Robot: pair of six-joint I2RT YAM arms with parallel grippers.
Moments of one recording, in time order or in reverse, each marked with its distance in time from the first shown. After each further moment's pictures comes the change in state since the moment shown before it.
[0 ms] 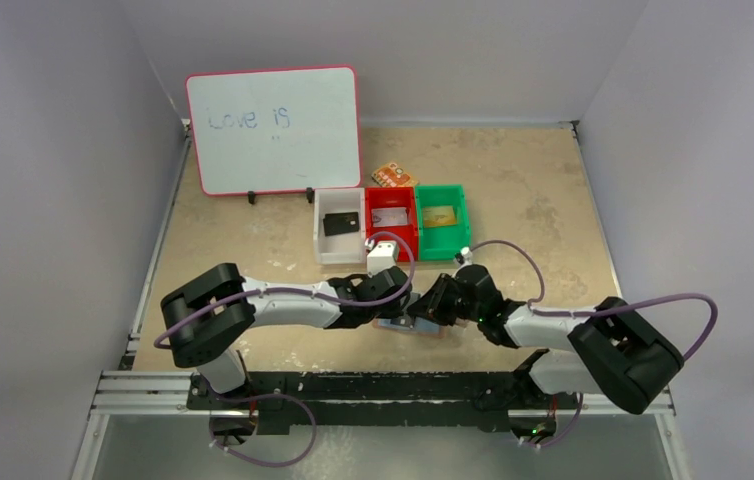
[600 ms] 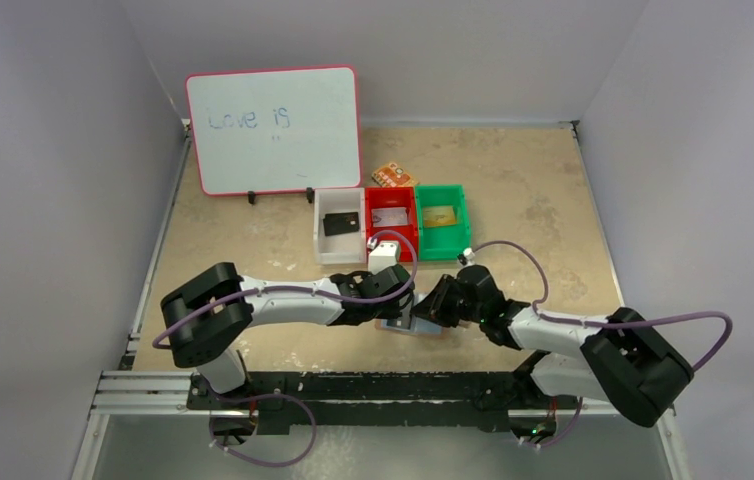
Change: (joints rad) left arm 0.000 -0.004 0.047 -0.103 -0.008 0.027; right arm 0.002 -0.078 0.004 -0.117 0.037 -0.009
